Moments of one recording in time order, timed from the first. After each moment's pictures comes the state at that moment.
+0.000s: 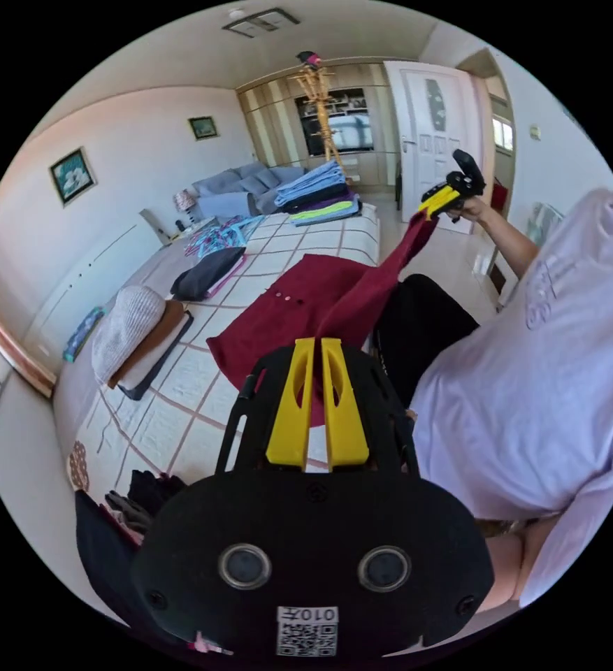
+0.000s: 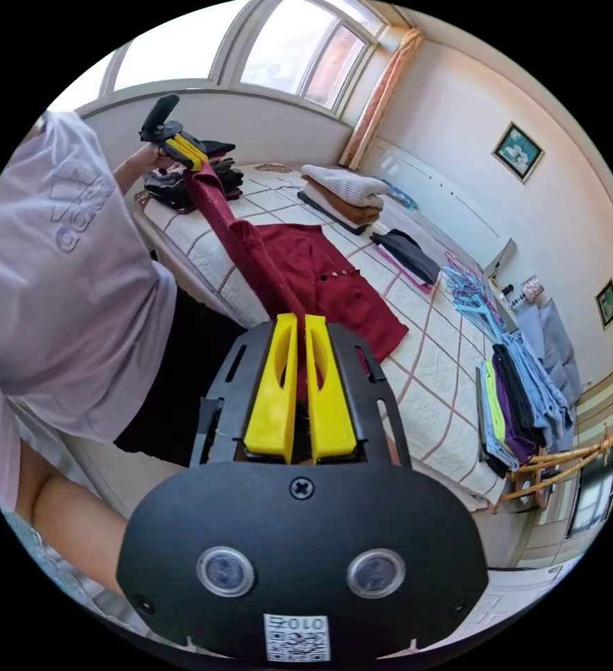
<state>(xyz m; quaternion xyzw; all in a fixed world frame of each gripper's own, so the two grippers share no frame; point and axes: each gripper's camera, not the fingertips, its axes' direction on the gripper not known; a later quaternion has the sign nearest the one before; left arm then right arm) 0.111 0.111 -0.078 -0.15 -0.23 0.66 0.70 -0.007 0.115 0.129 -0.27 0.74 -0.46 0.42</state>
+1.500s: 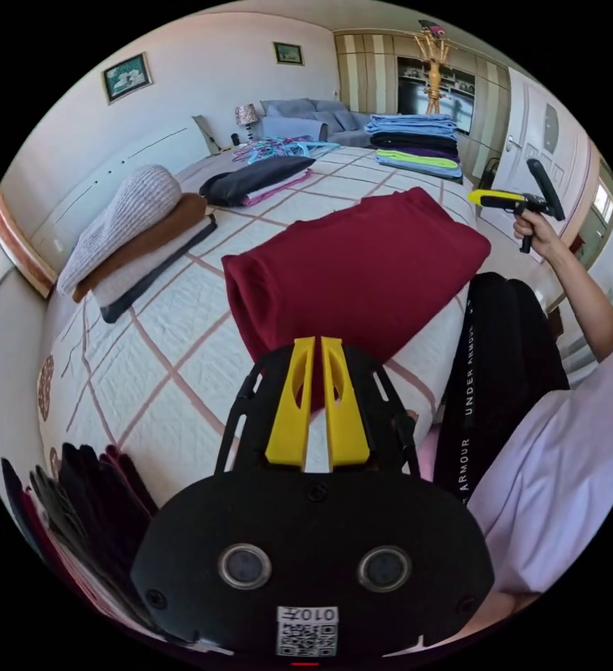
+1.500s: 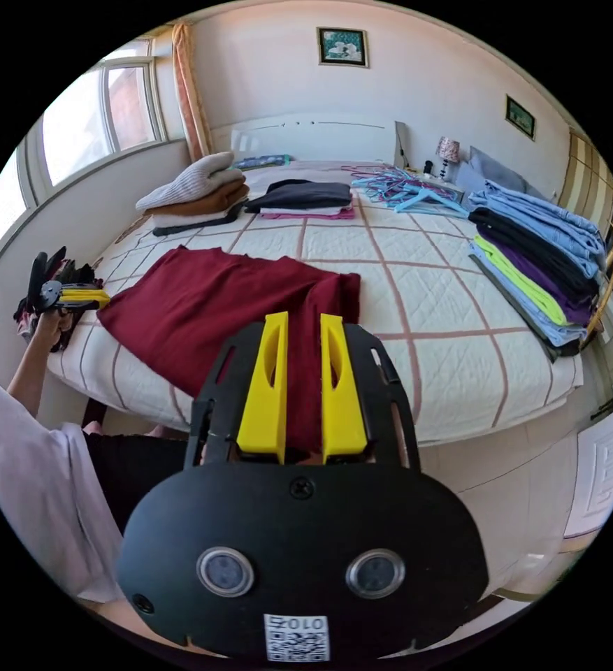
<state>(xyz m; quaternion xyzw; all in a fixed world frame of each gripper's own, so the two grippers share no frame) -0.025 0.032 0.073 -0.16 -0.34 0.52 0.77 0.056 -0.091 0.059 -0.02 0.78 -0.33 0.53</state>
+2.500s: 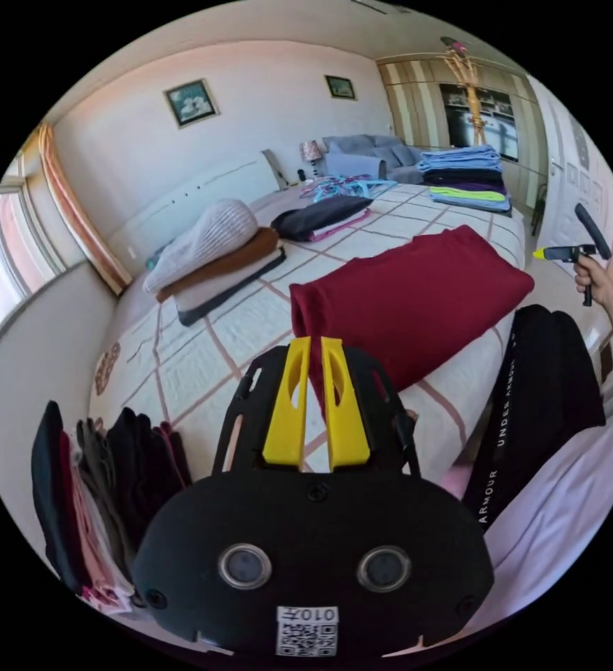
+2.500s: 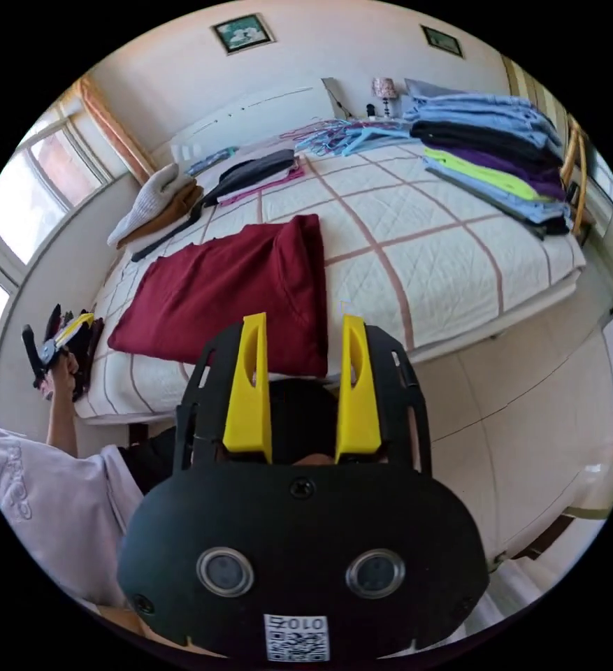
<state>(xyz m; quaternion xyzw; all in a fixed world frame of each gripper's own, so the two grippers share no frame) 0.013 0.159 0.032 -0.02 -0.40 0.56 0.73 0.036 -0.064 -0.051 0.06 0.76 -0.16 0.63</state>
